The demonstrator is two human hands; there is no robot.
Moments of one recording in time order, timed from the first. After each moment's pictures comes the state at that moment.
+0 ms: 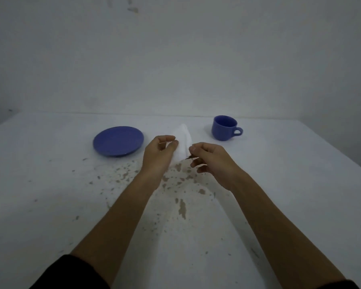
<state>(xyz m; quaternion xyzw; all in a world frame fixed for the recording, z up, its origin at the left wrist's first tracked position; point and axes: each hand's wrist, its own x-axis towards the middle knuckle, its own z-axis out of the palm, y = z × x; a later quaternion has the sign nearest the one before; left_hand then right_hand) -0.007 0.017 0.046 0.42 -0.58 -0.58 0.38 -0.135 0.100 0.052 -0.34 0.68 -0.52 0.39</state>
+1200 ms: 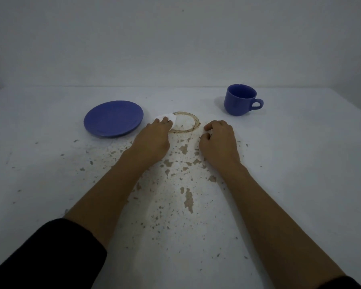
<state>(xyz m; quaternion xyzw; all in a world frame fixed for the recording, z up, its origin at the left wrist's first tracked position) -0.018 -0.047 0.005 0.38 -0.92 -0.08 0.07 -0.153 0.053 -0.009 -0.38 0.86 -0.35 0.03</state>
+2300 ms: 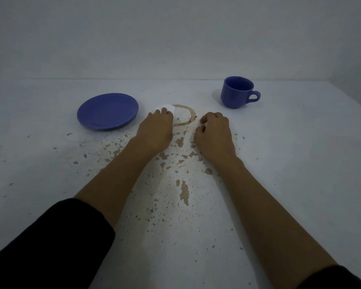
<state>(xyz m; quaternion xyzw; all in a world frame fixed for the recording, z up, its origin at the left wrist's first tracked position) -0.035 -0.039 0.007 0.38 -0.92 -0.02 0.08 -0.149 0.052 -0.008 -0.40 0.85 -0.33 0.01</state>
